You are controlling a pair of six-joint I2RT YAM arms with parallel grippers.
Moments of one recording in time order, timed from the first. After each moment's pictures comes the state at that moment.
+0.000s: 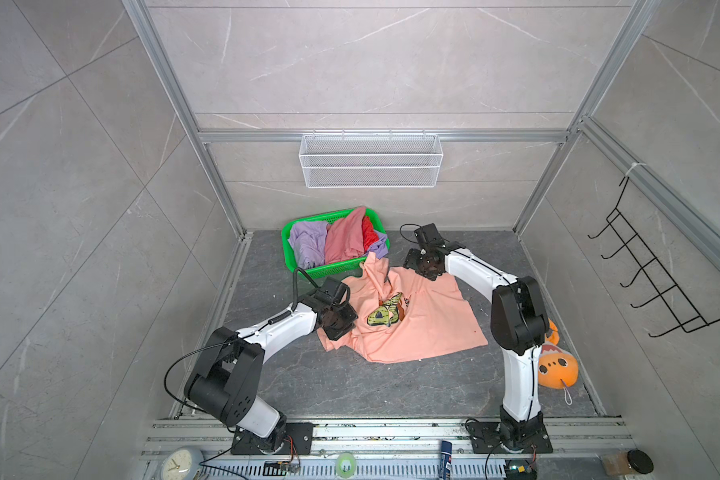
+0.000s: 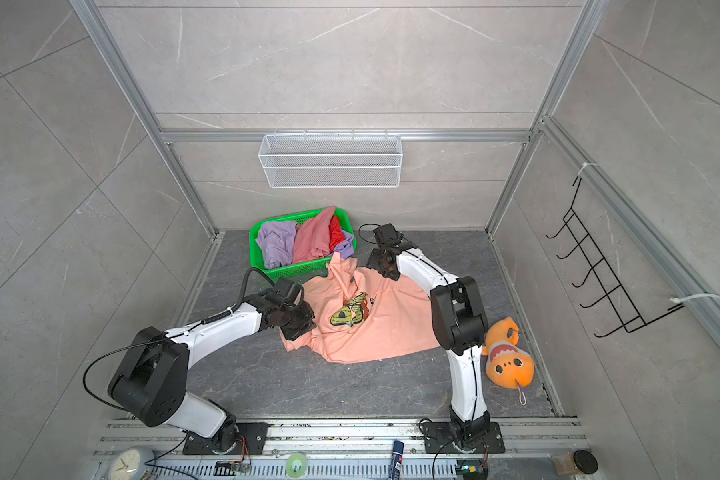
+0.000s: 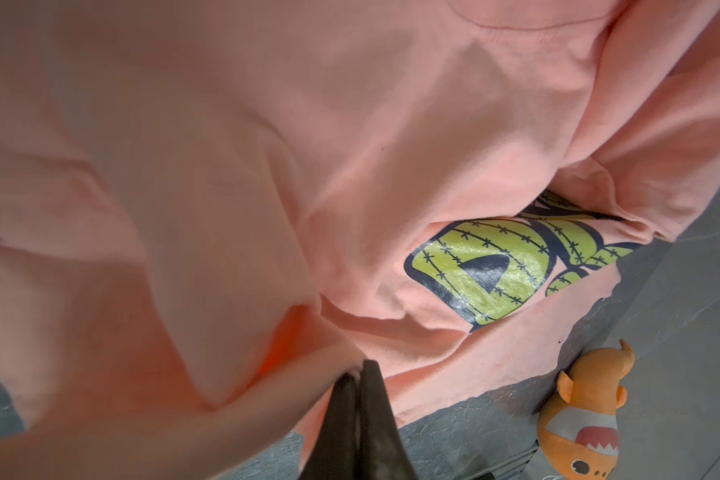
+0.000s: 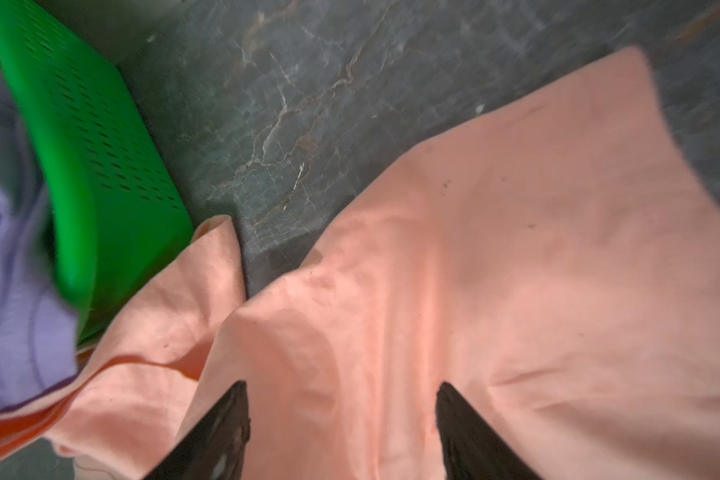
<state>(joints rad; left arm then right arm) -0.54 1.53 0.93 -0.49 0.24 -1.10 0.39 2.06 1.69 -0.62 0.07 0.71</state>
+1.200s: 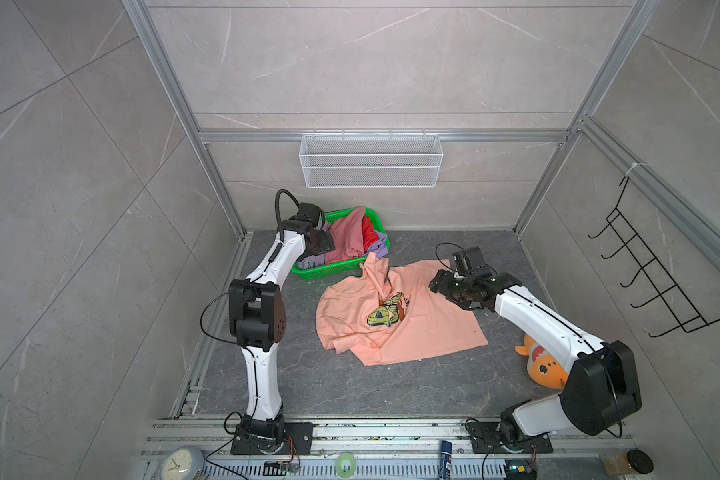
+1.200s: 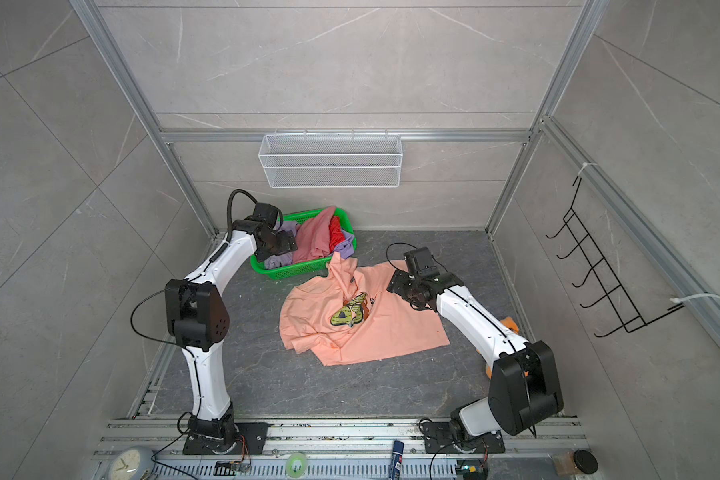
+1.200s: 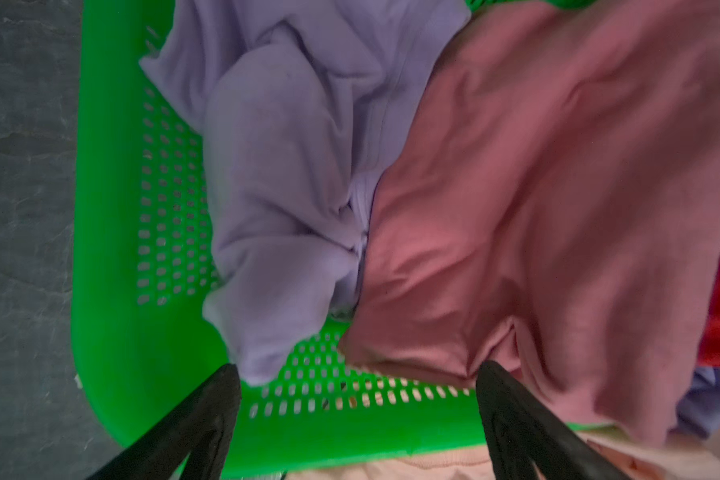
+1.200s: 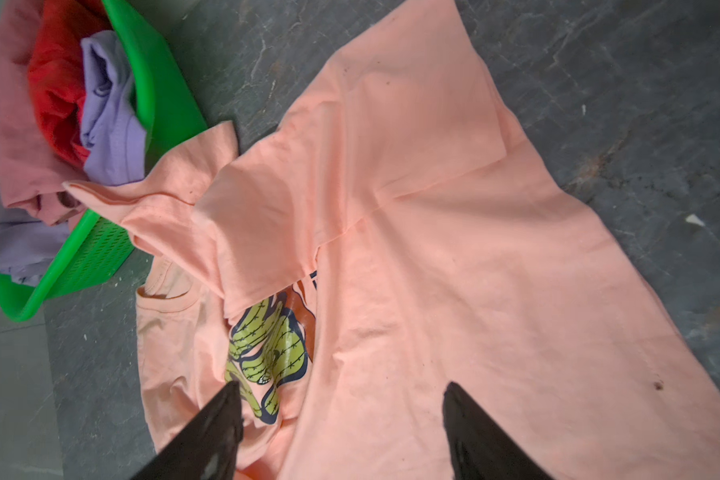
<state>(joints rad) -0.20 2.12 1.95 -0.82 -0.04 -0.46 0.36 1.47 1.13 -0.60 -0.01 0.77</state>
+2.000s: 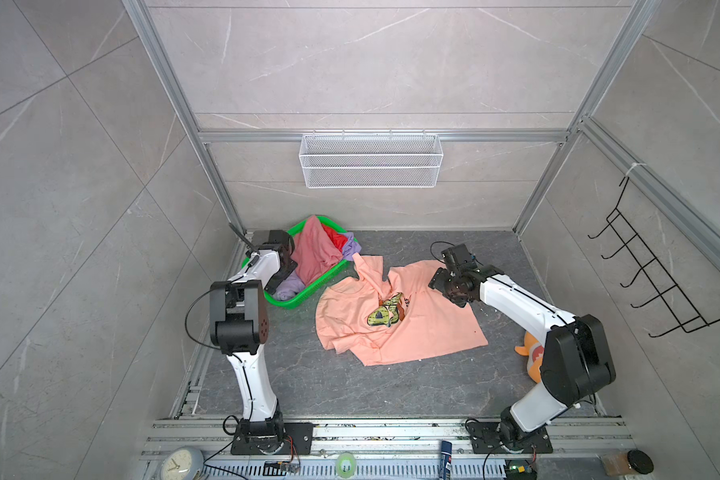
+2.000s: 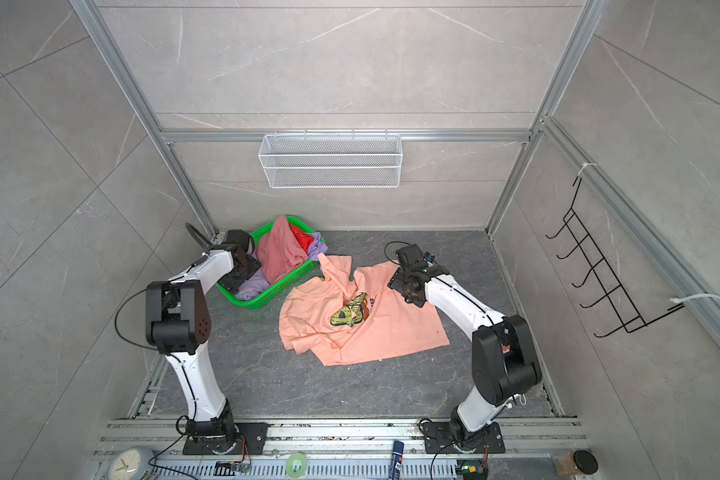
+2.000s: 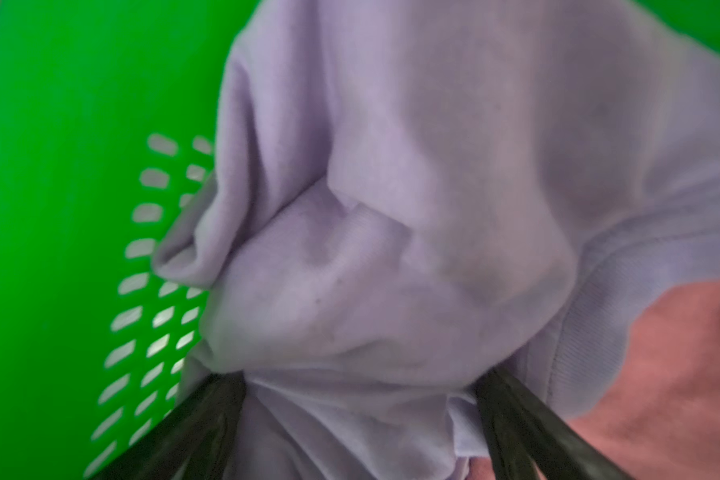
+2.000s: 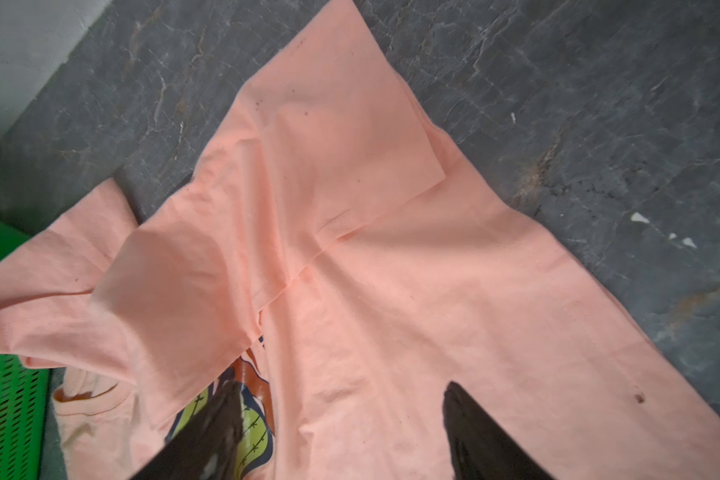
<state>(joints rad) -0.01 1.96 1.47 -0.71 -0.30 -0.99 0.36 1.65 1.22 -0.63 0.12 0.86</state>
